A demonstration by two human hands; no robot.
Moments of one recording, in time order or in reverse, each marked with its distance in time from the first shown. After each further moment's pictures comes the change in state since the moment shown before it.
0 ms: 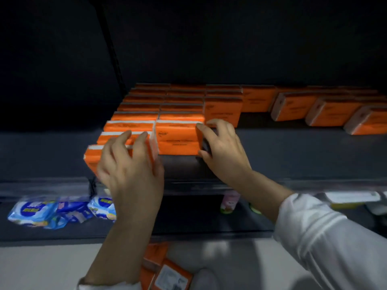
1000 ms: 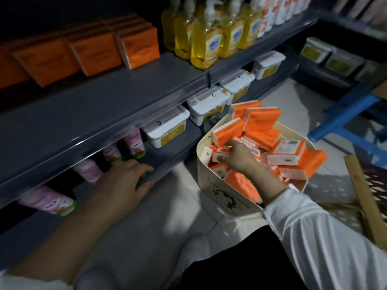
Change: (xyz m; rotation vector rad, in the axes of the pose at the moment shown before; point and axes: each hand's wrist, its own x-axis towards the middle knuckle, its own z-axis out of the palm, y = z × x) left_hand -0.182 0.276 0.087 -0.291 -1.054 0.915; right_hand -0.369 0.307 -0.161 0.147 -0.134 1.310
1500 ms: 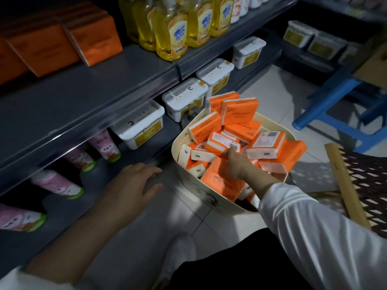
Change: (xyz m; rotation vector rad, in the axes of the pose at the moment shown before) left_hand 0.039 0.054 0.046 -0.096 -0.088 0.079; right_hand 0.011 0.075 -0.011 -0.259 -0.194 0.215
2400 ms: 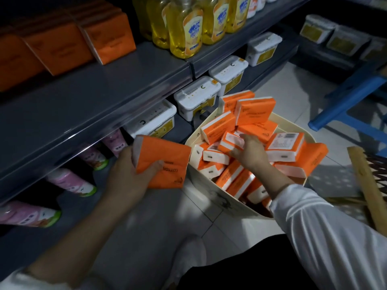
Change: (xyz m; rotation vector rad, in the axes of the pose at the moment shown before) left_hand 0.013 0.003 -0.016 -0.506 0.335 -0.436; right_hand 0.019 -0.011 -0.012 0.241 0.304 -0.120
